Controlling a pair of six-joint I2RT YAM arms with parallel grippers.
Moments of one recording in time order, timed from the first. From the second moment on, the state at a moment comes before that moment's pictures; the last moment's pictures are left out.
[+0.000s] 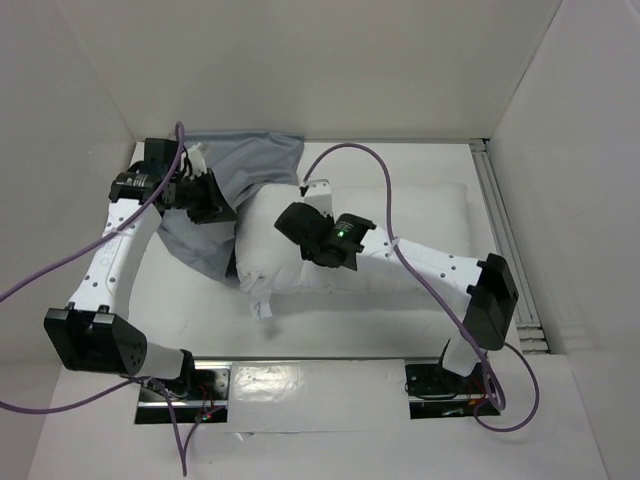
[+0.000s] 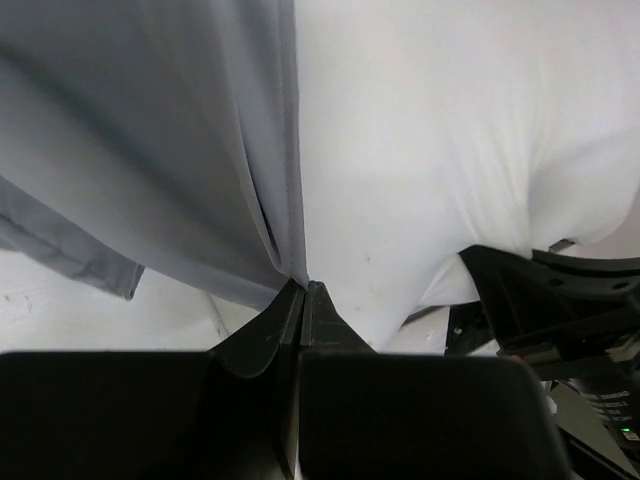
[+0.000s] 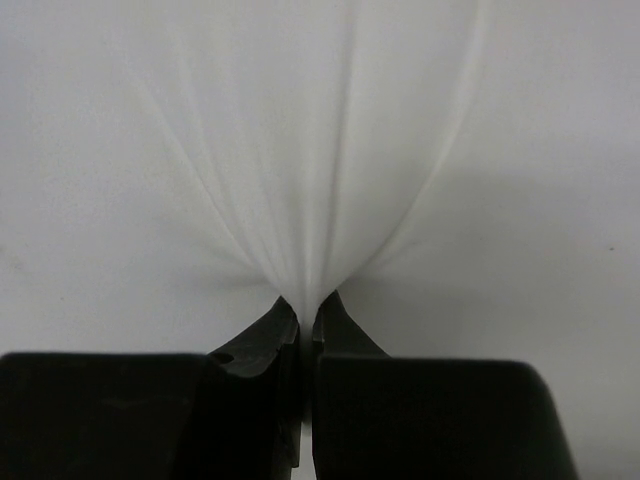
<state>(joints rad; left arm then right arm) -0.05 1.40 1.47 -0.98 0.48 -0.37 1.03 1.64 1.50 -0.79 0.58 0.68</state>
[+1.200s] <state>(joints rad) -0.05 1.39 1.45 -0.97 0.40 -0.38 1.36 1.68 1.39 -0.50 0.77 0.39</state>
